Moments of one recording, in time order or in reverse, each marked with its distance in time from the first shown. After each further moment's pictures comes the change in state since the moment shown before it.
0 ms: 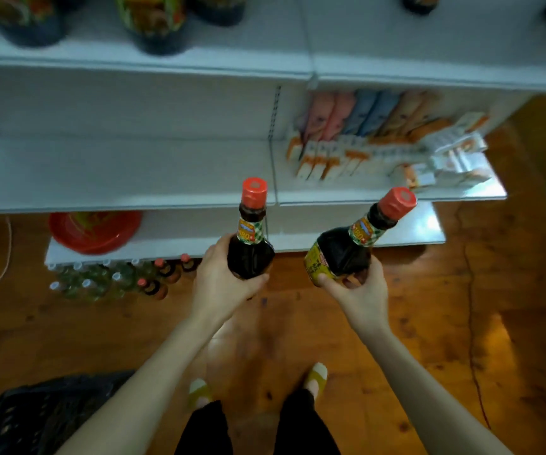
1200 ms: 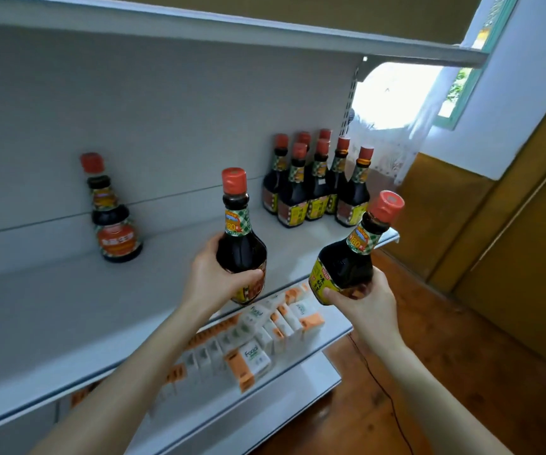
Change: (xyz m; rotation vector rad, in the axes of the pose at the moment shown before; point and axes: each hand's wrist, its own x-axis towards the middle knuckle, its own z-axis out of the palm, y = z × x) left_hand 0.293 0.452 0.348 -0.228 -0.206 0.445; right_hand 0.368 -0.053 -0.436 0.091 0.517 -0.233
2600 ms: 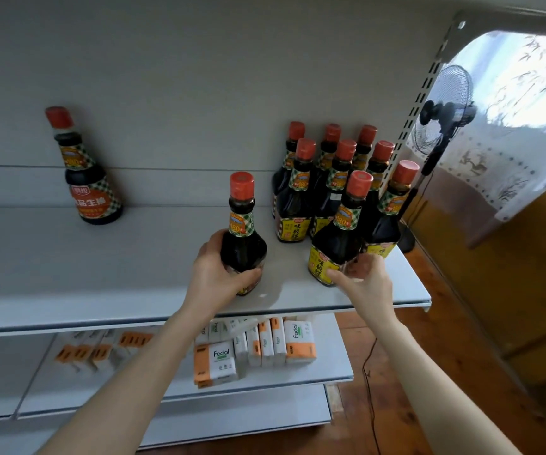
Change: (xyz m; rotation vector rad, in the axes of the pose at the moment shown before) left_hand 0.073 -0.029 0.146 0.270 0.363 -0.123; right_hand 0.229 0.091 -0.015 -0.140 -0.383 -0.118
